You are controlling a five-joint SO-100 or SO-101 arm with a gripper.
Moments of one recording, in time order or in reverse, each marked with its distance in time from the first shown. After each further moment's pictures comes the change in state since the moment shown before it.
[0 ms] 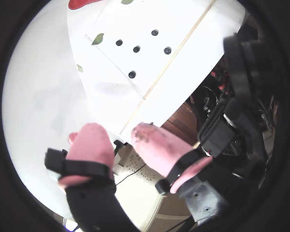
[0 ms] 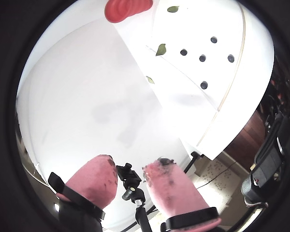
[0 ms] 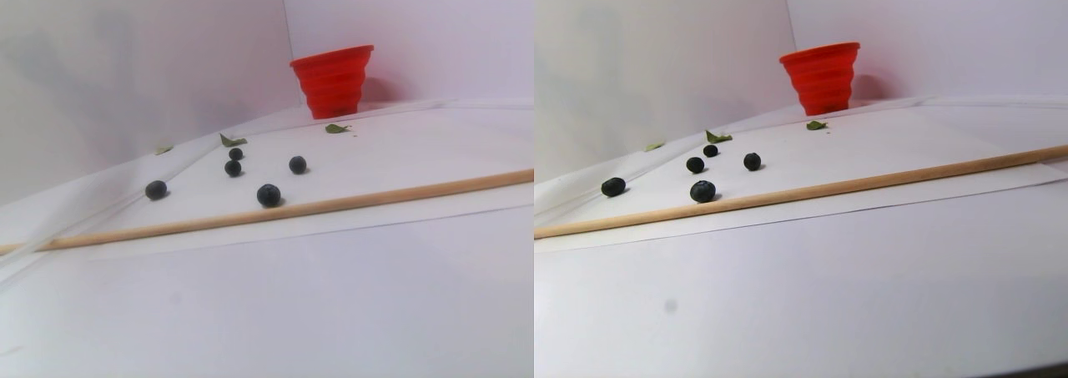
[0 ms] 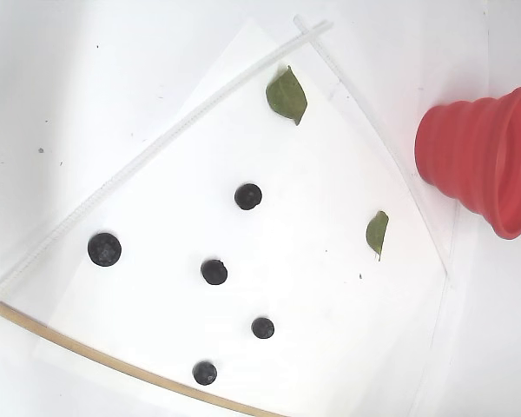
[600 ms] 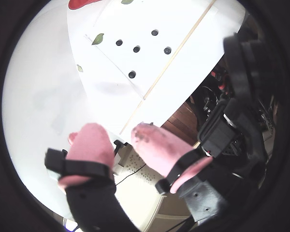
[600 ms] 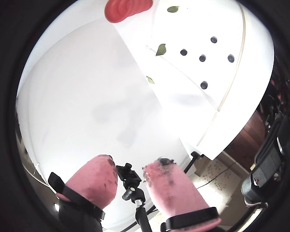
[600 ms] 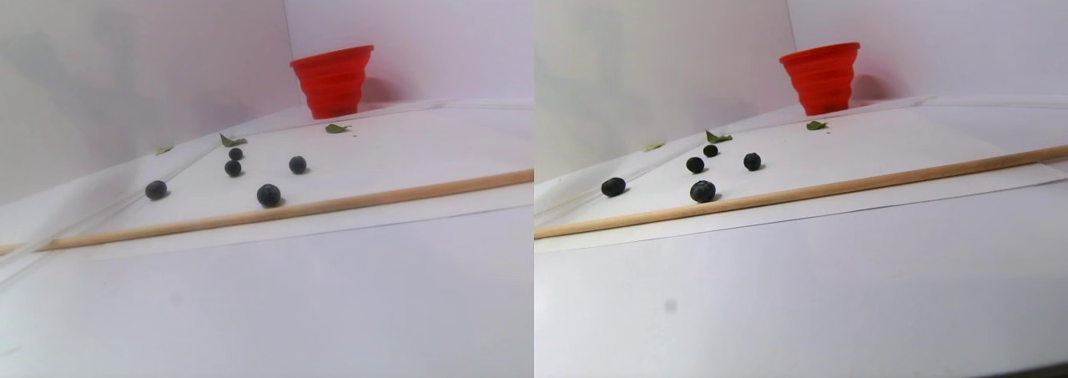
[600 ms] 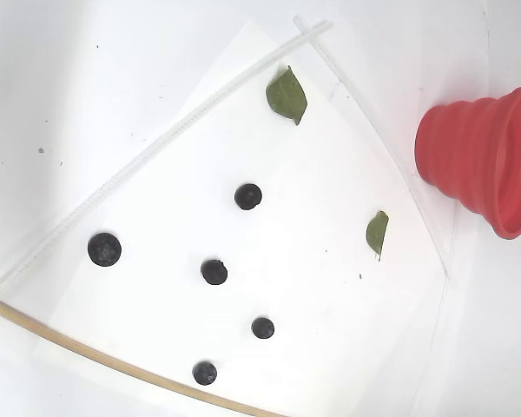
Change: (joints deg) arm 0.0 0.0 0.0 0.0 0.0
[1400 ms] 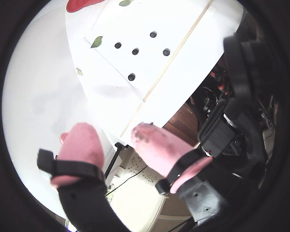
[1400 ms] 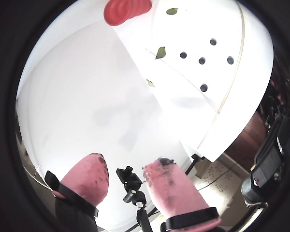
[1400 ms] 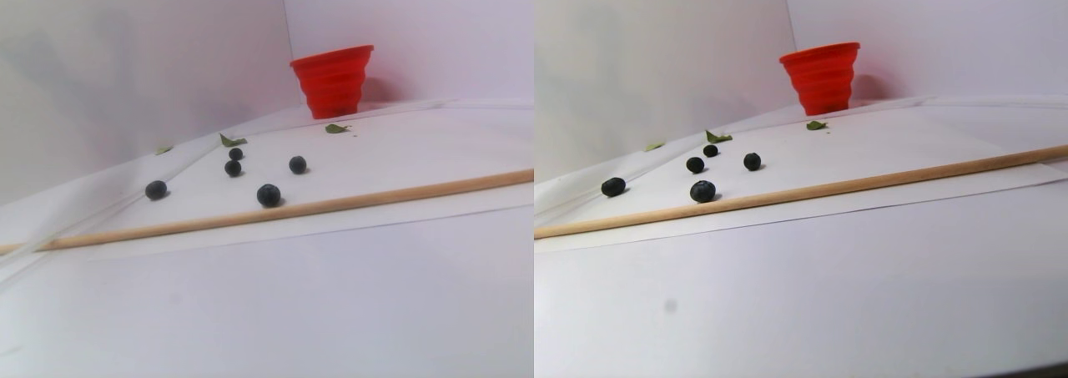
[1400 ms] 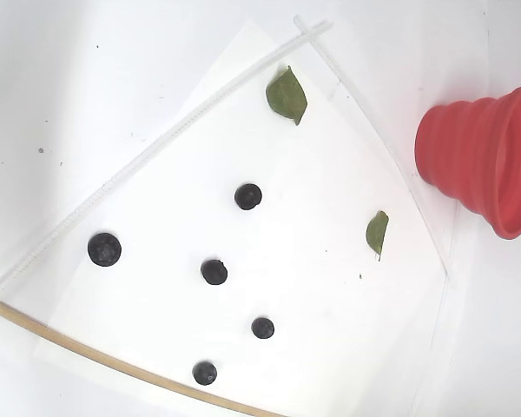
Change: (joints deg) arm 1.4 0.0 0.0 0.0 0.0
